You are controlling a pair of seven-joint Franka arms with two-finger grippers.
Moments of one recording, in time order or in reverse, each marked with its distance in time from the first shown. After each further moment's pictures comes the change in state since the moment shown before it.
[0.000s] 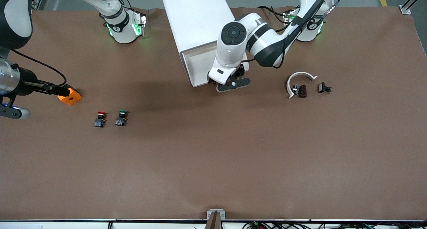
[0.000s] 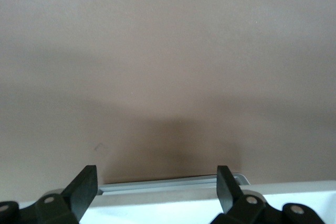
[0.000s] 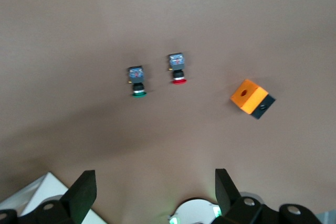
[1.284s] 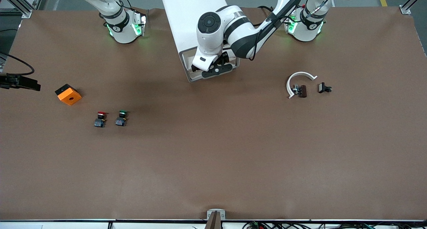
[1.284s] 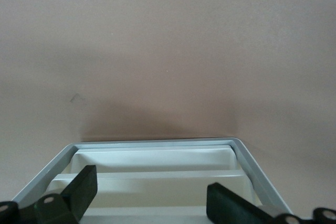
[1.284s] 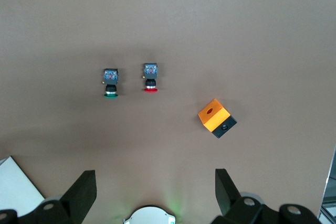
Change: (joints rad) left arm -0.136 0.053 0.000 0.015 0.007 0.000 -0.166; right arm -0.112 -0.012 -0.002 0.070 -0.031 -0.017 -0.274
